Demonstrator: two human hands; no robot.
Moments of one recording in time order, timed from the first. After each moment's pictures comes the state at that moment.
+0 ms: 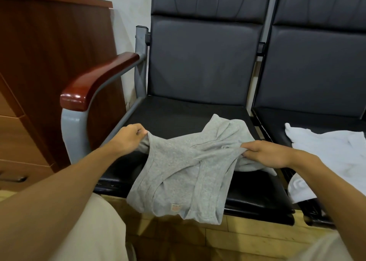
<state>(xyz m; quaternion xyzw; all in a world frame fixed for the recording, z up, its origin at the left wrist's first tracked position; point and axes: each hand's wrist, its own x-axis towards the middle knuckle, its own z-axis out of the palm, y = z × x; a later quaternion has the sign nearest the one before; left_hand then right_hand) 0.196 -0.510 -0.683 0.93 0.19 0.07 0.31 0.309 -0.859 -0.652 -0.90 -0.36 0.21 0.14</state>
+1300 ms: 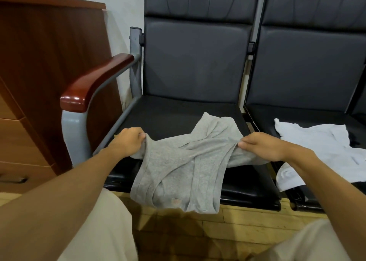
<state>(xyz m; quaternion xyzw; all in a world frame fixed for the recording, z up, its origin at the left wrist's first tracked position) 0.194 -0.514 -0.688 0.96 0.20 0.04 0.21 0.294 -0.872 -0.639 -0.92 -0.34 0.15 0.17</state>
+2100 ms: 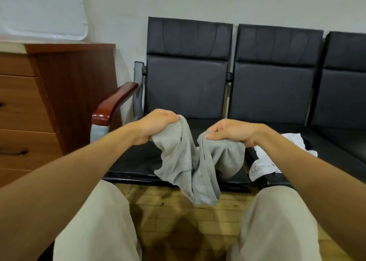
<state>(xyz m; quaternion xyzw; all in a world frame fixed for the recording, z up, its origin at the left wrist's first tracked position) 0.085 -0.615 -0.530 0.83 0.06 0.03 0.55 0.160 -0.841 -0.521 -0.82 -0.33 0.31 0.36</state>
